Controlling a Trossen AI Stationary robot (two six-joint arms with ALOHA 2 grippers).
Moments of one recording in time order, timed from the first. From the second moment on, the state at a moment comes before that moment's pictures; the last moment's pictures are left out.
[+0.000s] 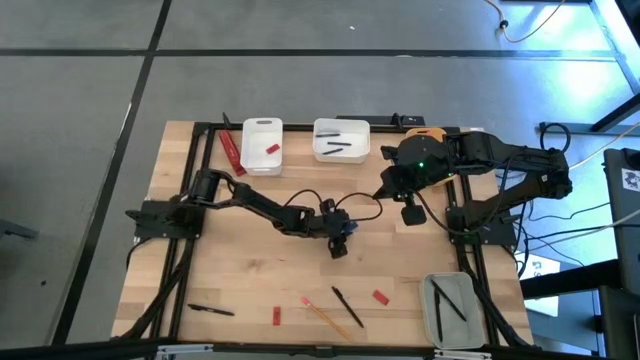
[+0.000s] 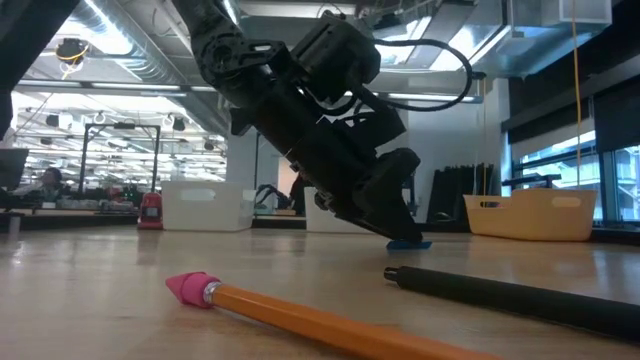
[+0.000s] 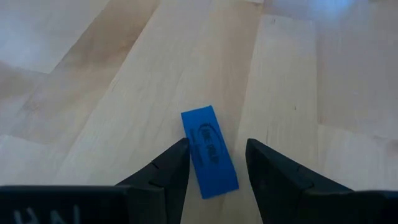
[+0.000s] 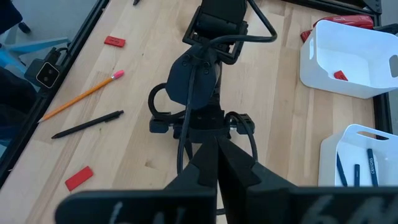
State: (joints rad) left arm -0.10 2.14 1.21 0.24 -0.30 -0.25; right arm 0.03 1.33 1.58 -1.07 -0.12 -0.22
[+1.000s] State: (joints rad) left arm -0.08 2.17 1.21 0.24 -0.28 -0.22; right arm 0.03 1.33 1.58 -1.07 -0.12 -0.24
